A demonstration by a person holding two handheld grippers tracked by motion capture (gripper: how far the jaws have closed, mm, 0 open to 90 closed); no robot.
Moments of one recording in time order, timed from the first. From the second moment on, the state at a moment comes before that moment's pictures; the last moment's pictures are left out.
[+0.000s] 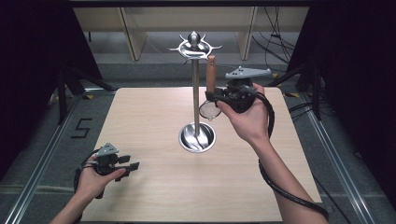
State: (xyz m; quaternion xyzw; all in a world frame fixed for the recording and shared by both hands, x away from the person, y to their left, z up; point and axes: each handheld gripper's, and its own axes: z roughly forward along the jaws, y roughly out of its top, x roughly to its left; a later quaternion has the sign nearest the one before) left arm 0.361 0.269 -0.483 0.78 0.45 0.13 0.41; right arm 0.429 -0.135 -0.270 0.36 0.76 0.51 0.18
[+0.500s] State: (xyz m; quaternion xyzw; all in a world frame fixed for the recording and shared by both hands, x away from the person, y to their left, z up) left arm 0.361 0.269 -0.483 0.78 0.45 0.13 0.41; right arm 0.434 -0.141 -0.273 0.36 0.76 0.51 0.16
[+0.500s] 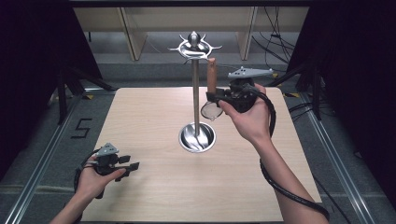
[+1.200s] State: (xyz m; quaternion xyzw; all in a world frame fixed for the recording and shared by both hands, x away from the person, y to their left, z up) left arm 0.361 0.269 -0.483 0.78 0.45 0.13 0.41; right arm 0.428 -0.142 -0.275 0.37 0.75 0.52 0.18
